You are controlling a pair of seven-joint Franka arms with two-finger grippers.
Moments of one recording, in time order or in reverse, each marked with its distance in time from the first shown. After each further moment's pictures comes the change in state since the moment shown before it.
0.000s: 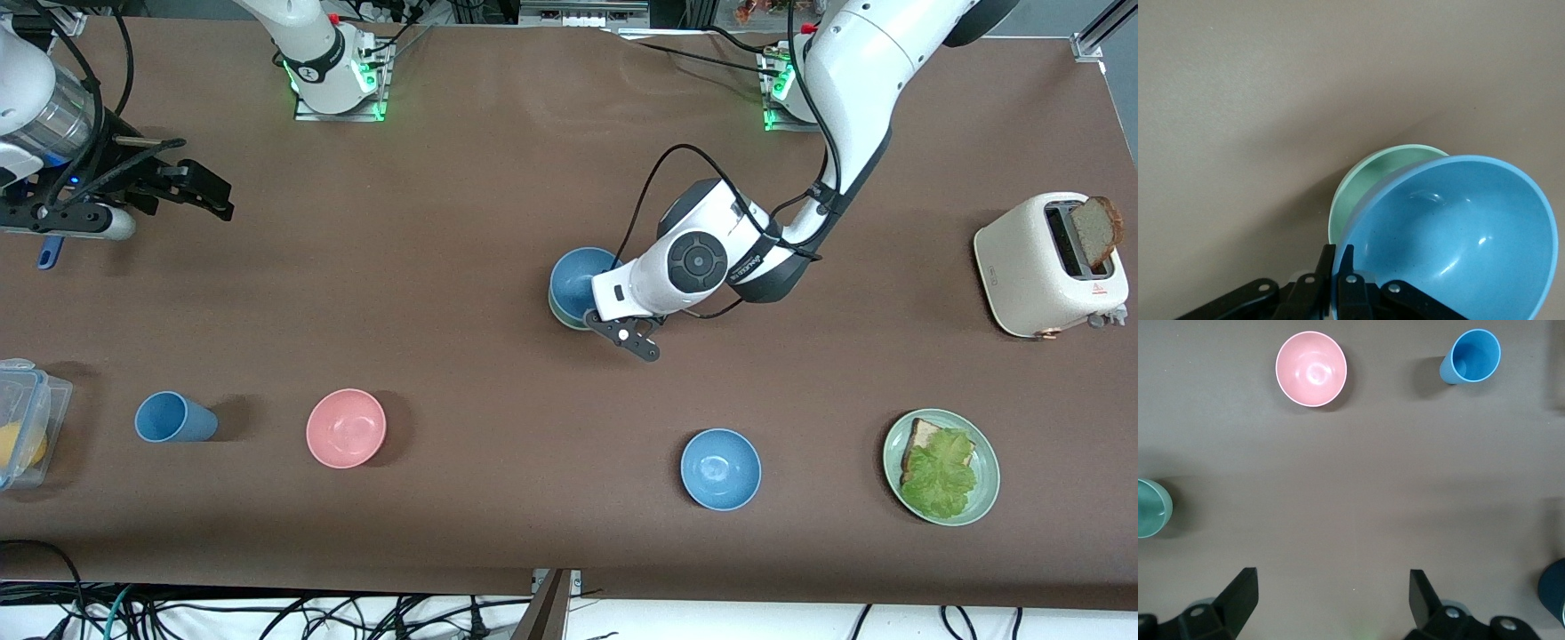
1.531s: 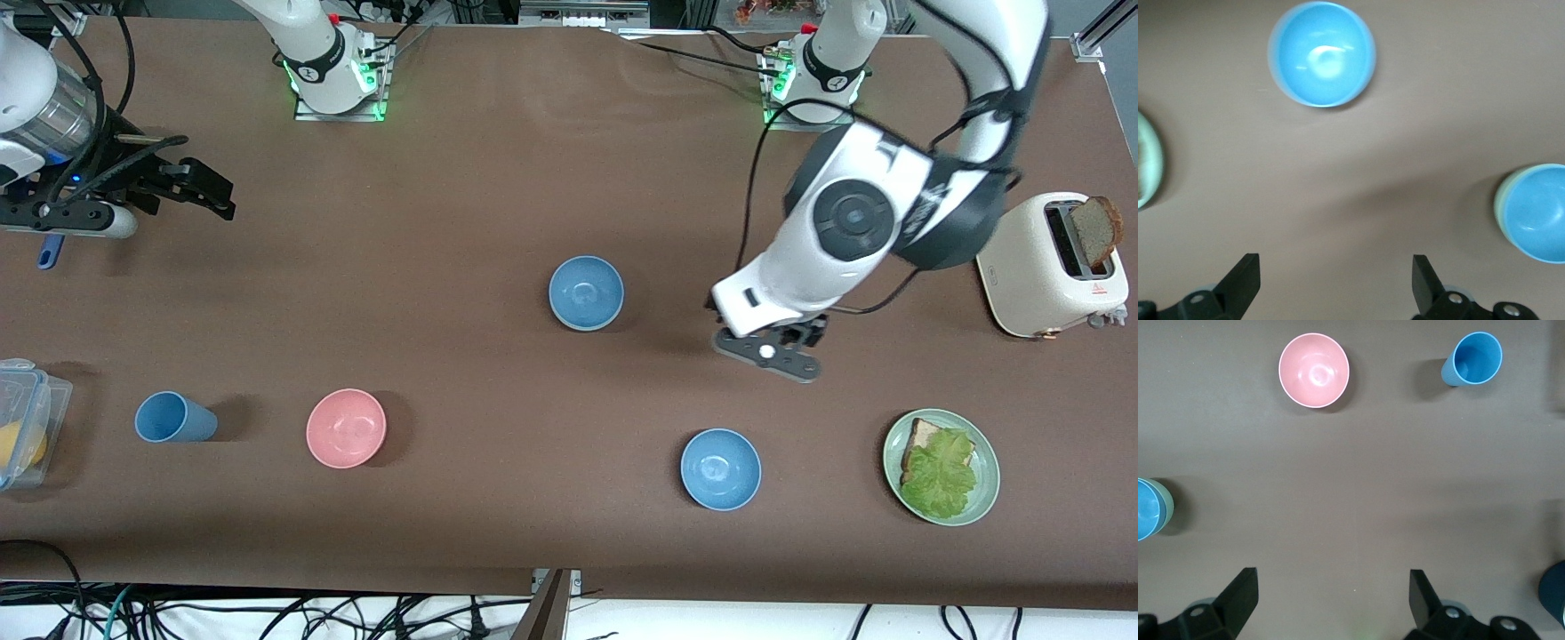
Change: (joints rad) left arm 0.112 -0.271 0.157 0.139 0.130 -0.344 0.002; right arm 0.000 0.000 0.003 0.003 0.000 0.000 0.000
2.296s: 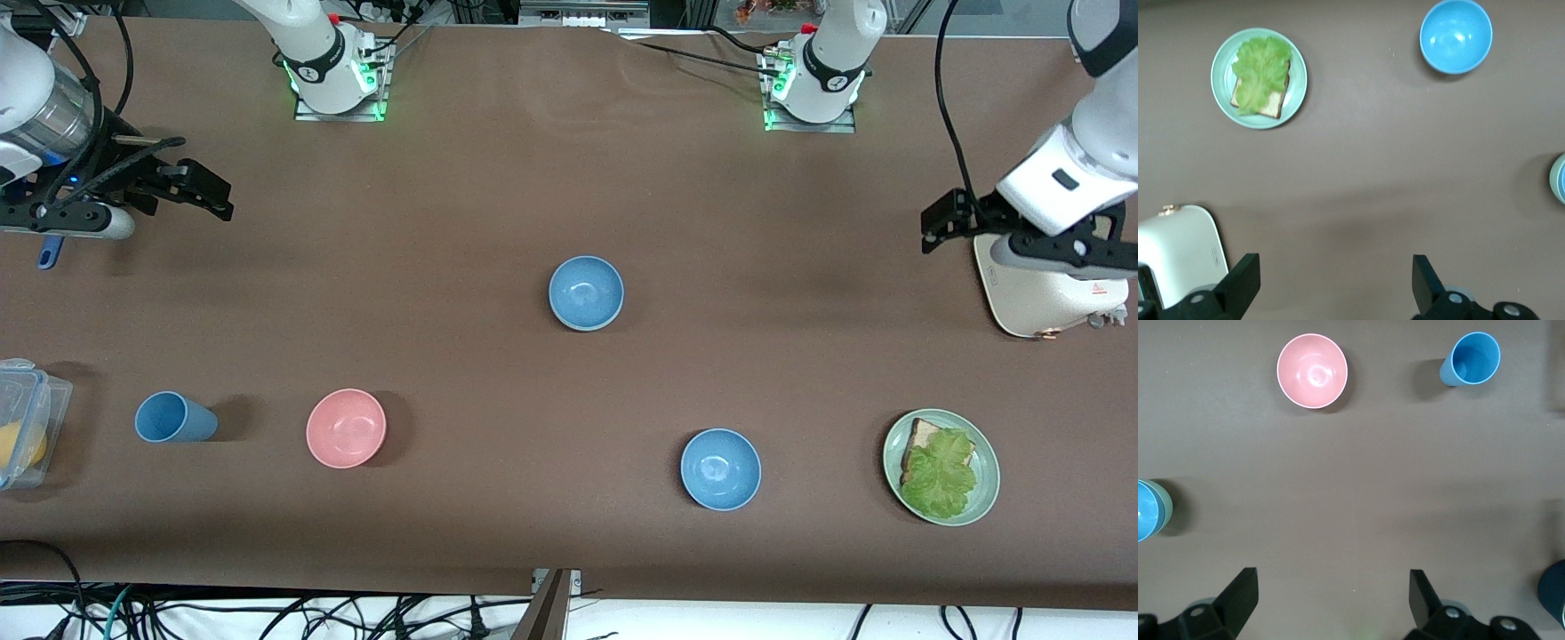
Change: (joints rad) left arm 0.030 -0.455 0.311 -0.293 -0.152 -0.081 0.195; right arm 0.000 0.001 -0.003 0.001 -0.001 0.001 0.000
